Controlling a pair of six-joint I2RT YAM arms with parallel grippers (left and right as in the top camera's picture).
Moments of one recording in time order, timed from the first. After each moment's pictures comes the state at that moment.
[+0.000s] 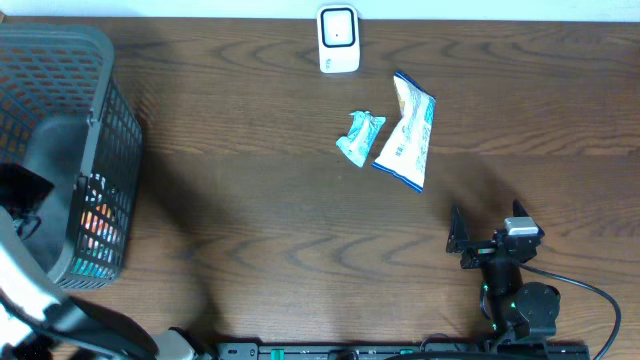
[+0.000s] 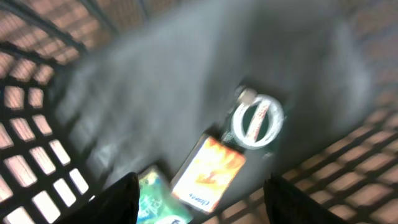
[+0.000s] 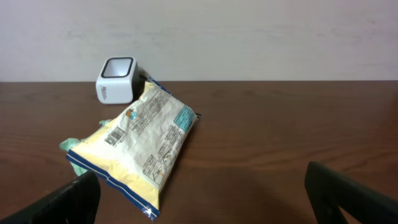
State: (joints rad) left arm 0.81 1.53 1.37 -1.00 0.05 -0.25; right arm 0.04 0.01 0.01 -0.07 -0.04 0.02
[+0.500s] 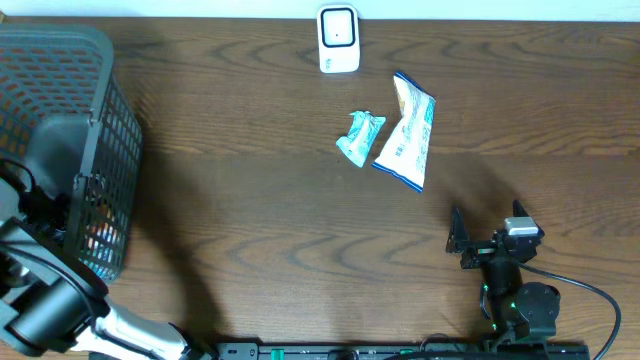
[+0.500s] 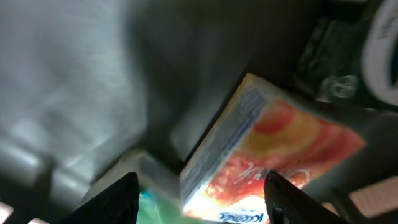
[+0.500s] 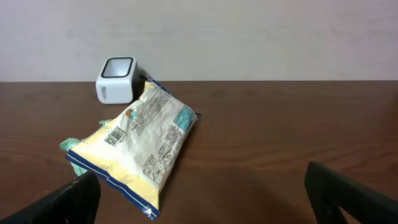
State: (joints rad) left arm 0.81 1.89 1.33 -1.13 0.08 -0.10; right arm 0.04 0.01 0.01 -0.07 -0.04 0.02
